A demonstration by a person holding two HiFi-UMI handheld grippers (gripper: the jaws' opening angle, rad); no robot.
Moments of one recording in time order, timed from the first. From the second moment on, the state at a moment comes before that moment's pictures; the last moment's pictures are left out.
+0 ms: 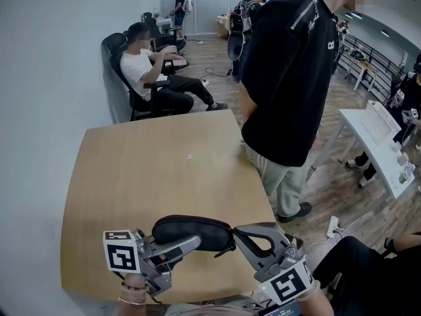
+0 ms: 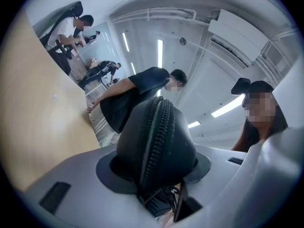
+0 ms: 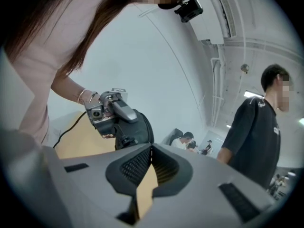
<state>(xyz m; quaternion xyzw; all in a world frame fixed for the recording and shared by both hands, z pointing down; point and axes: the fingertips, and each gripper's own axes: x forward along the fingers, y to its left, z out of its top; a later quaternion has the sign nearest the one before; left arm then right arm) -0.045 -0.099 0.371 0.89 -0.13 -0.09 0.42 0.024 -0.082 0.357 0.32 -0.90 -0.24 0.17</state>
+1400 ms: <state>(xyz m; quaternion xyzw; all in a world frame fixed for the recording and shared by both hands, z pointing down) -0.041 -0.087 0.388 0.89 -0.08 -0.03 0.45 0.016 -0.079 0.363 0.29 -0.91 -0.23 0.18</state>
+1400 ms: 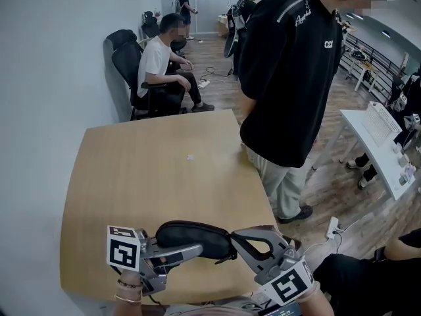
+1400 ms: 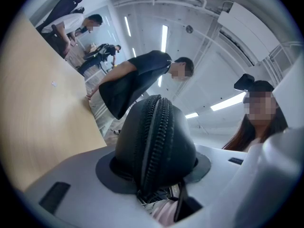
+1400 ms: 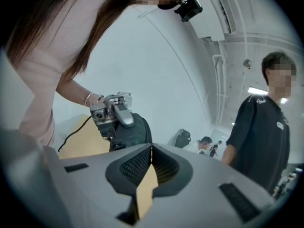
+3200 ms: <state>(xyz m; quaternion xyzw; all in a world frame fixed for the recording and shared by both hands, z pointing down) -0.046 -0.108 0.339 0.92 -0.14 -0.15 0.34 -0.005 -0.050 0.371 0.26 -0.94 -0.18 0.15</state>
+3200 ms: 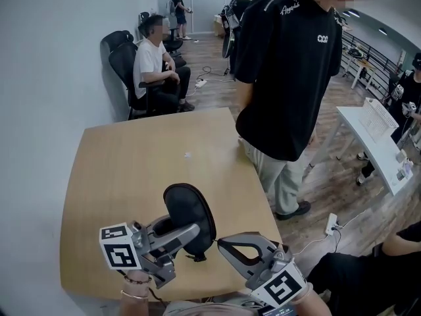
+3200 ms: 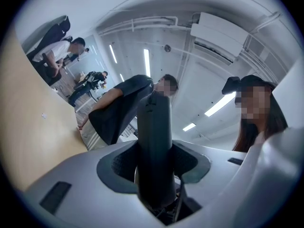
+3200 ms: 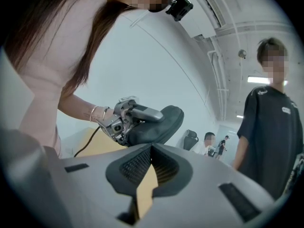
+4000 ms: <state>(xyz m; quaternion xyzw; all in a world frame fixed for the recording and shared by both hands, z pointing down) -0.040 -0.101 0.349 0.92 -0.12 -0.12 0.36 0.002 -0.058 0.365 0.28 -0.93 -0.18 0.15</state>
